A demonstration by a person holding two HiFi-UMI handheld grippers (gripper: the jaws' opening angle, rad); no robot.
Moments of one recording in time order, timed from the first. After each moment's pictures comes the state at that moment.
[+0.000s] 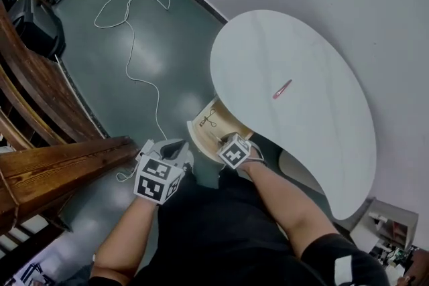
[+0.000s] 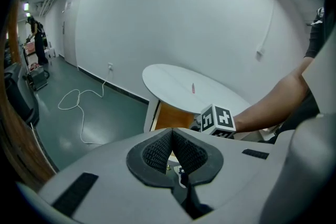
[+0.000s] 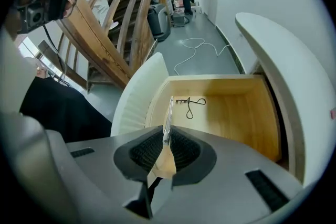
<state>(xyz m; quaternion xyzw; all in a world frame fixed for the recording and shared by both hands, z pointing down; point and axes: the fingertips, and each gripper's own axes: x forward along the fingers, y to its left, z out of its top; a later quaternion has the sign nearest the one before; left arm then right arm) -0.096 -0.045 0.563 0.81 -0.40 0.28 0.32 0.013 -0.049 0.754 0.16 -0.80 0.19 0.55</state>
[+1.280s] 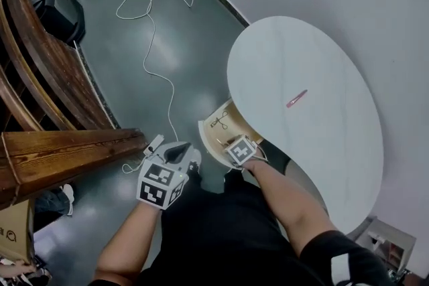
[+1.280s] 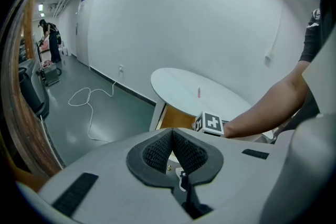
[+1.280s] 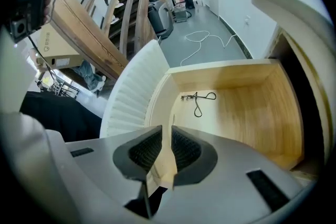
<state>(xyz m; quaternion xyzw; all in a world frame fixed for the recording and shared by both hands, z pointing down) -0.107 -0.037 0.550 0.79 -0.45 0.26 0.32 0.006 -0.031 0.790 0.11 -0.78 0.29 0.54</state>
